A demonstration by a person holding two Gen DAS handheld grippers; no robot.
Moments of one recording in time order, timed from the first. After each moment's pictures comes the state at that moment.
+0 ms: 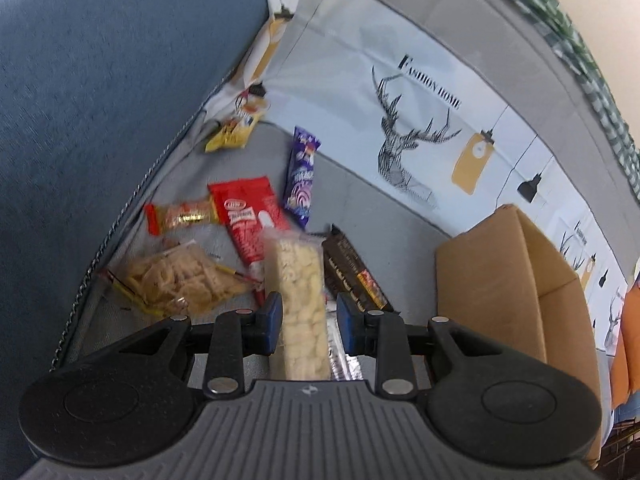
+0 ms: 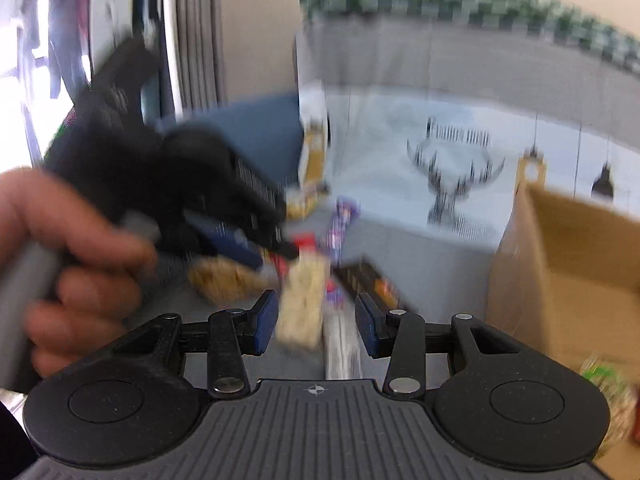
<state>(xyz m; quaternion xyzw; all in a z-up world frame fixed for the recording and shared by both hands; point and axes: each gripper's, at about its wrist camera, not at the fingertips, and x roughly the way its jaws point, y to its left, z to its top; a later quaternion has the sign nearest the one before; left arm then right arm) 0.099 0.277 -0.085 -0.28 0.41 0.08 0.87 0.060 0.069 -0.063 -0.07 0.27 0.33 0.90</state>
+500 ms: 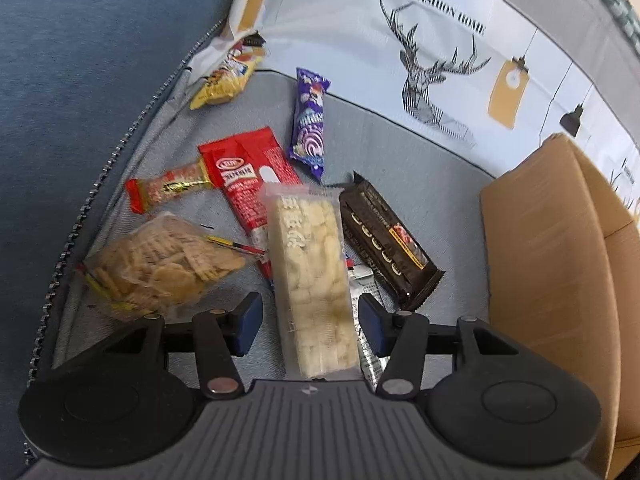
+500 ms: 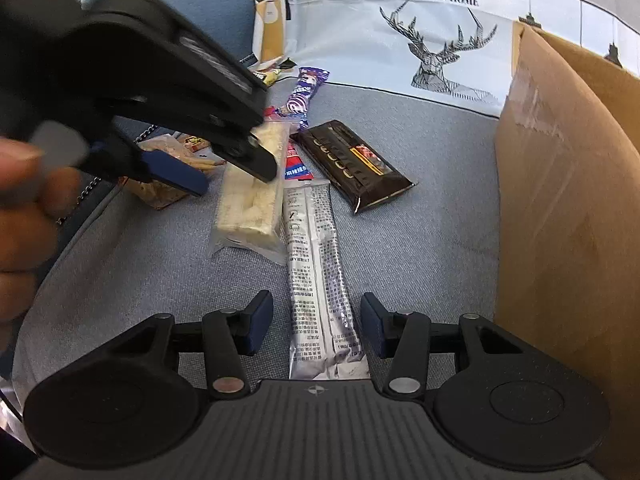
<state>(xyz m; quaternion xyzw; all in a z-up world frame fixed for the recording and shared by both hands) 0.138 0.250 -0.118 -0.20 0.48 0.10 0.85 0.095 0.081 -0.125 -0.08 0.41 0.29 0.86</state>
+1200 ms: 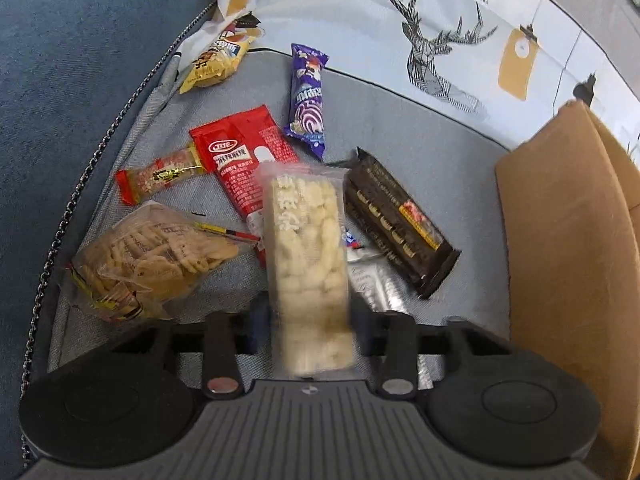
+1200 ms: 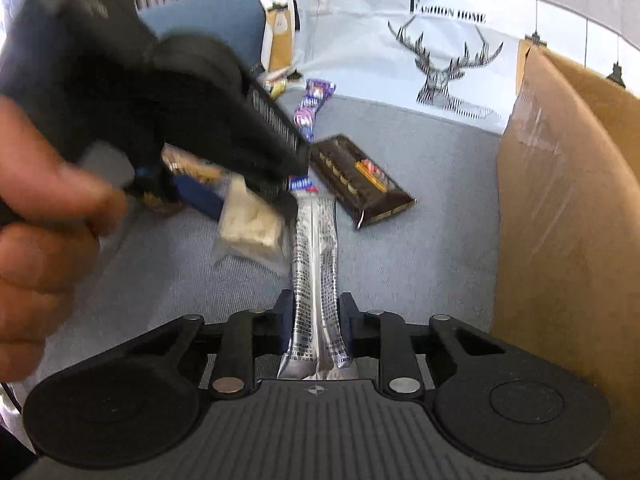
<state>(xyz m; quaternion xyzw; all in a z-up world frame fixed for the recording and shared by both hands) 0.144 0.241 -0.129 -0.16 0.51 0.11 0.84 0.089 0.077 -0.116 -0.08 0.39 0.30 0.87</state>
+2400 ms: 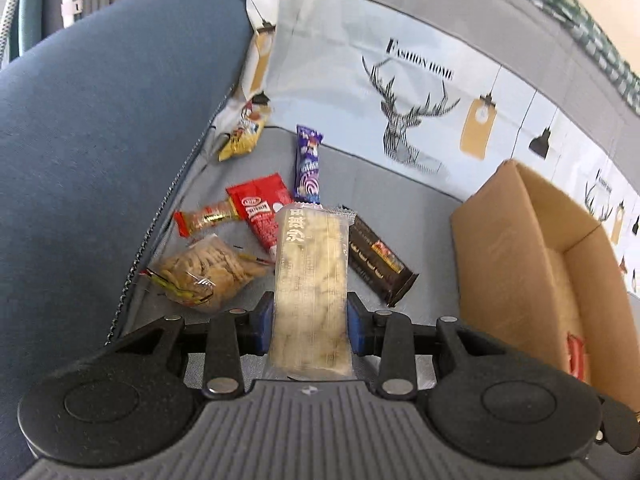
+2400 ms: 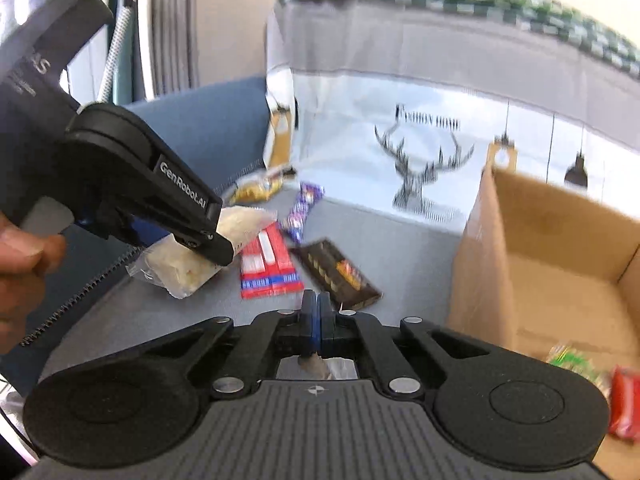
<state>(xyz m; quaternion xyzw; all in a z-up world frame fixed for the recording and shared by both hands) 0.076 0.240 -0.055 -0.18 0.42 0.11 0.88 0.051 0.048 -0.053 -0.09 0.26 0.30 0.91</state>
